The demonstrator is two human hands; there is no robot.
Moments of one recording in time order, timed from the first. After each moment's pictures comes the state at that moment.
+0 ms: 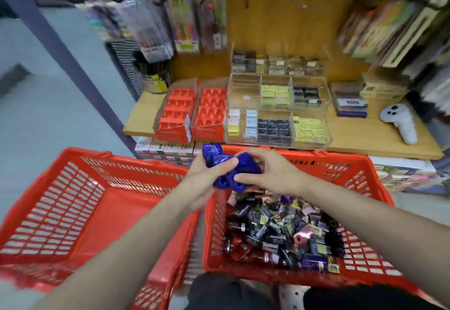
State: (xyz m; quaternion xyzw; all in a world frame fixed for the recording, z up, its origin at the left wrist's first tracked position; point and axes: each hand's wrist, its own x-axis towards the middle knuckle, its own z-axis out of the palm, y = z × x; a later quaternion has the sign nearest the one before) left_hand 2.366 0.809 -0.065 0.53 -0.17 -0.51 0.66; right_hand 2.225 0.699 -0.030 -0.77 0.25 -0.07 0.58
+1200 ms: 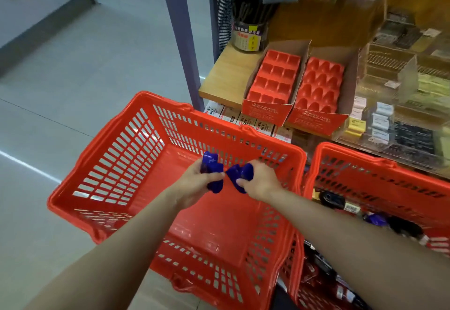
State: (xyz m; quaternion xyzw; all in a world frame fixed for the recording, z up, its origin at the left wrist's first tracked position) left_hand 2.543 0.926 -0.210 0.63 -0.01 -0.49 0.60; right_hand 2.436 0.788 -0.191 -0.82 0.39 0.11 0.40
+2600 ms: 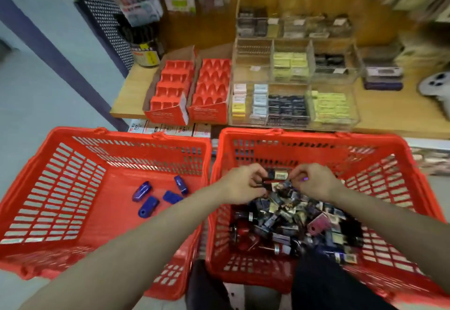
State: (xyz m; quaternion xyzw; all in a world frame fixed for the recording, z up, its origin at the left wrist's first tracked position) left_hand 2.354 0.767 -0.137 0.70 -0.50 -0.46 0.19; right_hand 2.174 0.634 -0.156 -0.81 0.45 0.12 0.35
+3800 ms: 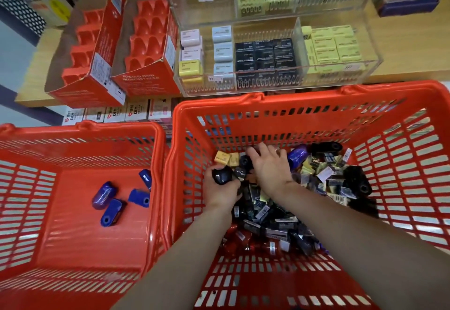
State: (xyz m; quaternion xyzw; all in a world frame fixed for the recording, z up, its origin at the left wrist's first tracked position) left_hand 2.303 0.748 -0.275 0.73 0.08 -0.44 0.52; right_hand 2.225 0.651 -0.315 -0.91 0.39 0.13 0.07
